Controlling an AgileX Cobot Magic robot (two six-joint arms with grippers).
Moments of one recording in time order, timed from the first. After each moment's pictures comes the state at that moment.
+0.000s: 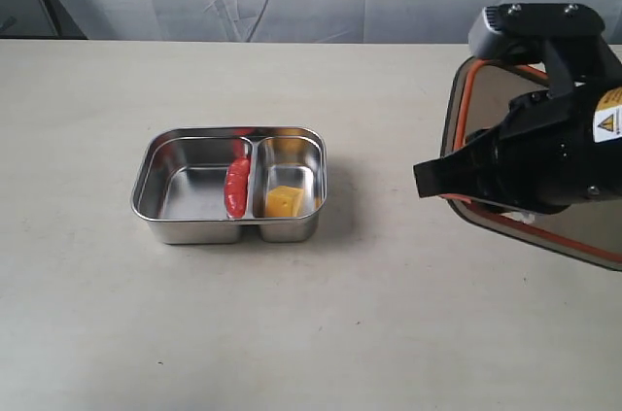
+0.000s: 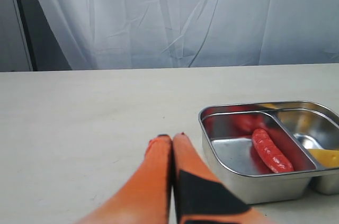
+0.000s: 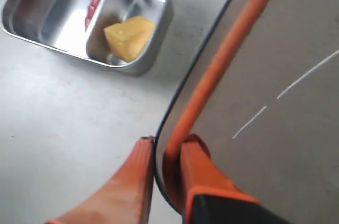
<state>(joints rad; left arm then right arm) 0.01 0.01 -0.01 -0.24 0.20 0.16 0.57 1.10 -0.75 0.13 0.62 0.15</state>
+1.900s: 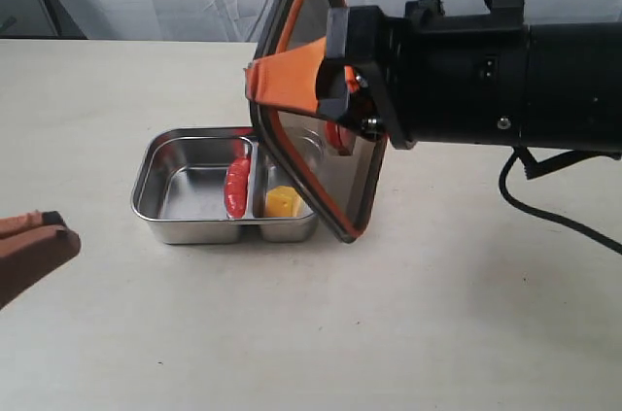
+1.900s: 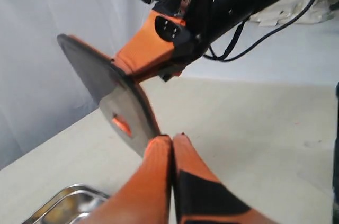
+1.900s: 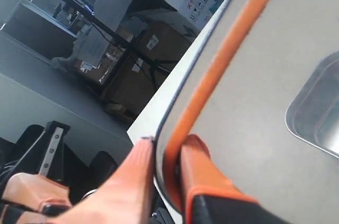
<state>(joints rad) -0.04 0.33 -0.30 1.65 -0.85 -1.55 0.57 1.21 -0.76 1.73 0.69 -1.10</state>
